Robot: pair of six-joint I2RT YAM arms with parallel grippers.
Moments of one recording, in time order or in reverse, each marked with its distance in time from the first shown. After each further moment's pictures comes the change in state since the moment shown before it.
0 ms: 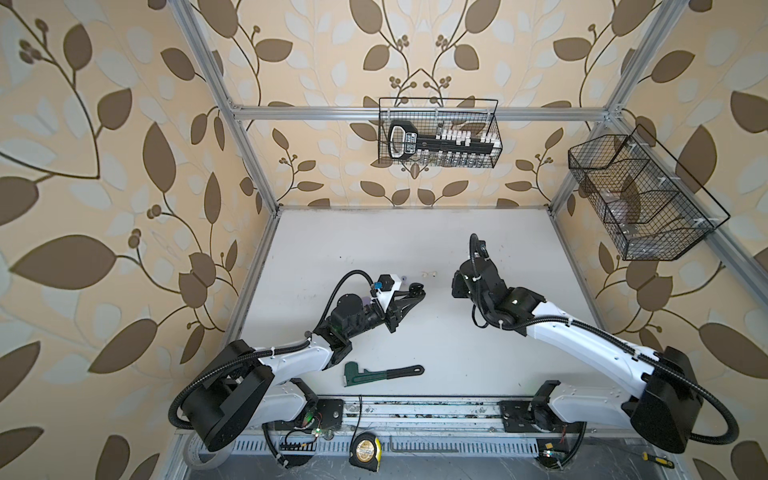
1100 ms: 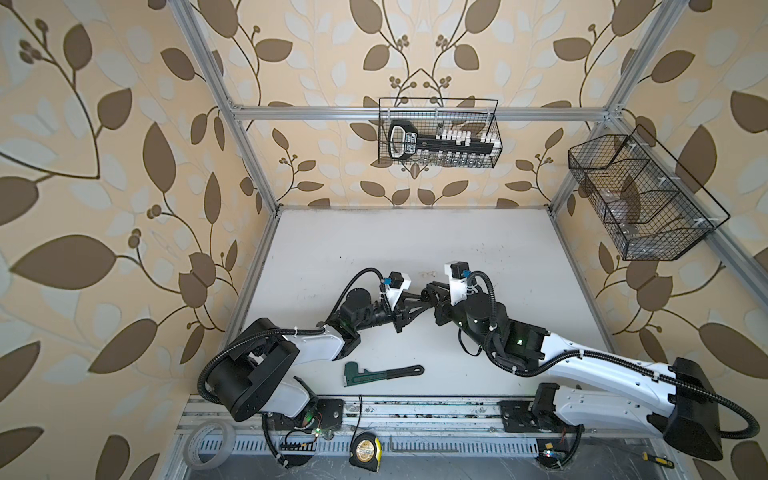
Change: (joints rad) left arm 0.000 0.143 0.051 0.127 0.165 -0.111; right arm 0.288 -0.119 -0.192 0.415 -0.034 -0.163
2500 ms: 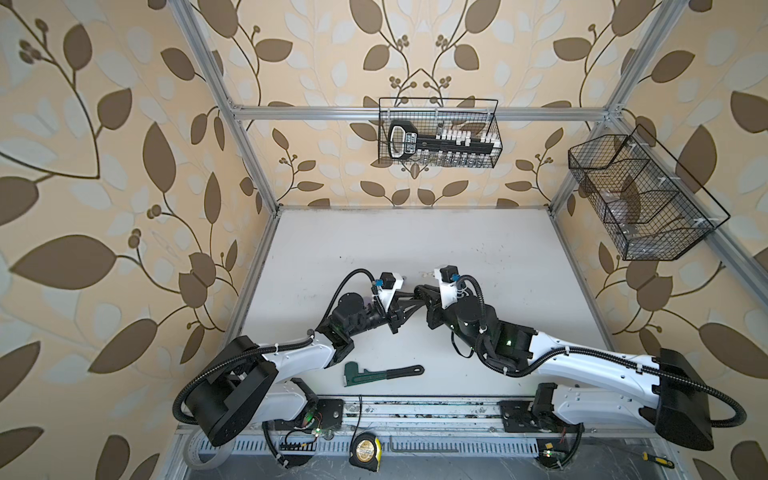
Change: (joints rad) left arm 0.000 -0.138 -0.047 -0.077 -0.100 0.000; right arm 0.030 0.070 -0.001 0.068 0.011 -0.030
